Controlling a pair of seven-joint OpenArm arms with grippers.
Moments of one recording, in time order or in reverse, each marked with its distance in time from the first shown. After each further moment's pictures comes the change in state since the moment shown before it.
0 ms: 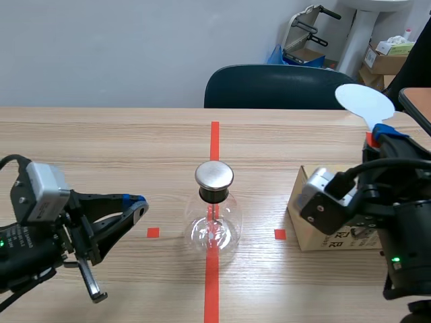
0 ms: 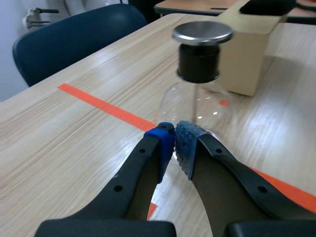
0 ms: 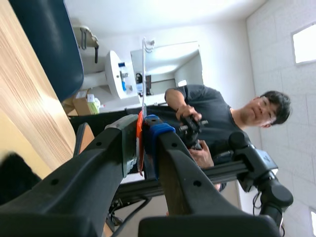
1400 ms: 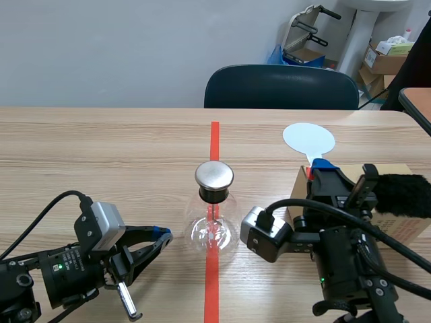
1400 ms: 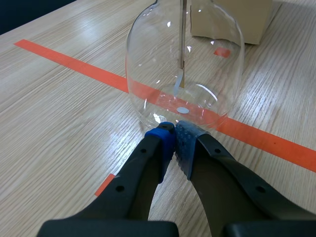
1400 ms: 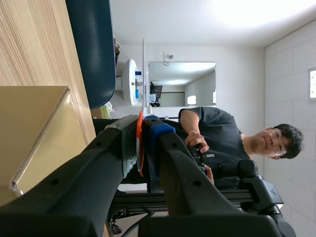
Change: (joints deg) left arm -8.8 12.1 10.8 -21.7 4.1 1.7 -4.3; right arm 7.3 0.6 -12.6 -12.7 -10.2 0.6 -13.4
